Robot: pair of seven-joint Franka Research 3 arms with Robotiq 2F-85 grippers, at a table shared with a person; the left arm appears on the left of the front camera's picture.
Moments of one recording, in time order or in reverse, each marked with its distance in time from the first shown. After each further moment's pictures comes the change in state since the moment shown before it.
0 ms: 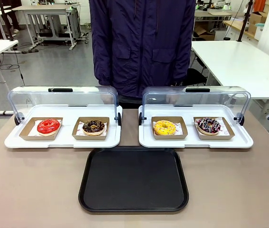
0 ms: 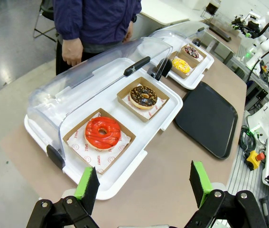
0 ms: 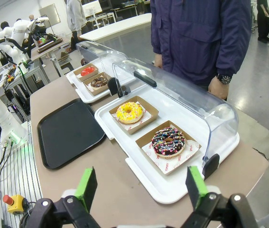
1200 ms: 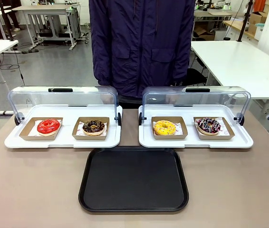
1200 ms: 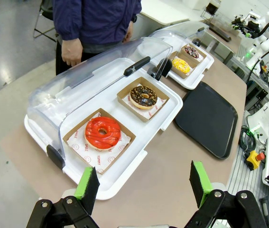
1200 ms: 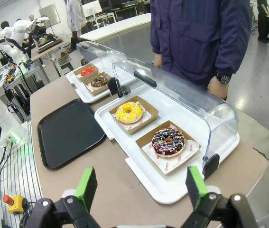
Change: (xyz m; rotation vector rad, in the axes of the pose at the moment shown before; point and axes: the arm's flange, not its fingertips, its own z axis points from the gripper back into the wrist) left arm 0.000 0.000 0.000 0.000 0.000 0.000; right arm 0.000 0.000 0.000 0.000 0.000 0.000
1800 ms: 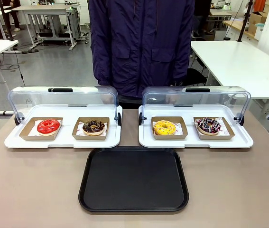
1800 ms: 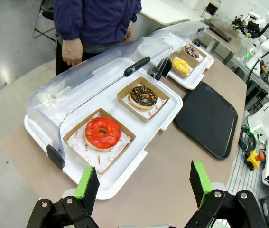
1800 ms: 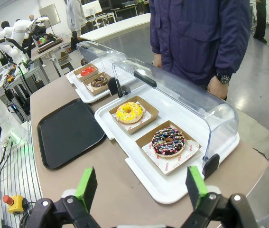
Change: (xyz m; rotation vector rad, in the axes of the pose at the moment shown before) left arm 0.000 0.000 0.000 0.000 0.000 0.000; right arm 0.000 0.000 0.000 0.000 0.000 0.000
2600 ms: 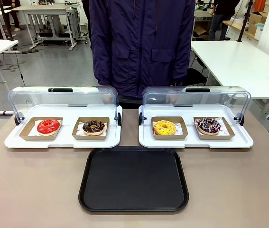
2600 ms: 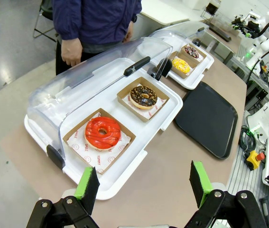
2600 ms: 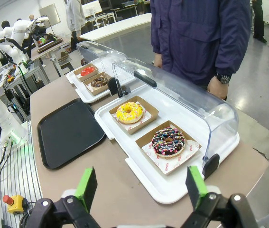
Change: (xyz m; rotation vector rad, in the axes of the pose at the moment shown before) left arm 0.000 0.000 0.000 0.000 0.000 0.000; right arm 0.000 0.000 0.000 0.000 0.000 0.000
